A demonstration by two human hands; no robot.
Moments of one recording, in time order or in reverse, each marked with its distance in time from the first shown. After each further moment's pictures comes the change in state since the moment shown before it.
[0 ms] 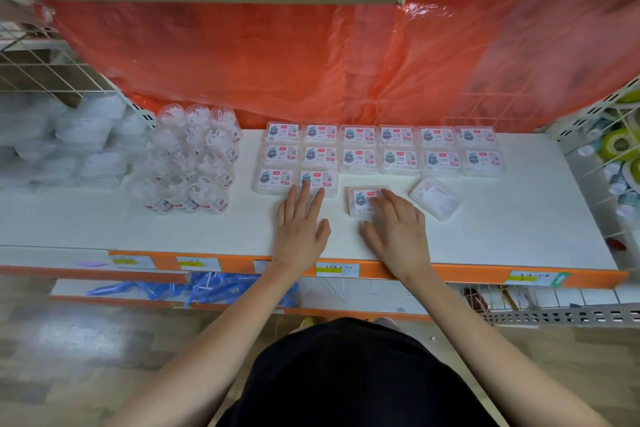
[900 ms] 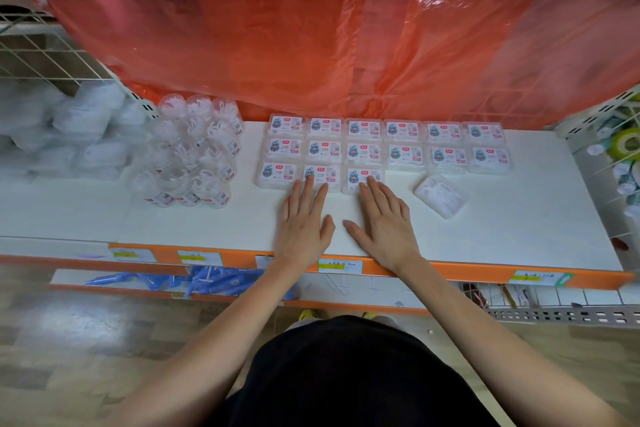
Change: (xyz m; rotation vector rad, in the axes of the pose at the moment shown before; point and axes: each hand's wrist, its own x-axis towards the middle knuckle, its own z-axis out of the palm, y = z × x) left_hand 0.000 0.001 0.003 0.015 0.013 -0.011; right_hand 0.013 -0.008 0.020 -0.129 -0.208 -0.081
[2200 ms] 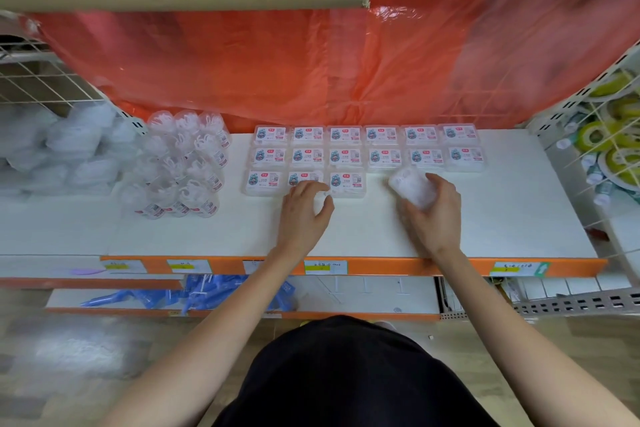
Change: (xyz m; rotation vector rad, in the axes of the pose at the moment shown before) left_hand 0.021 0.040 -0.032 -0.531 0.160 -0.016; right_hand -0.017 0.077 -0.054 0.504 0.352 0.445
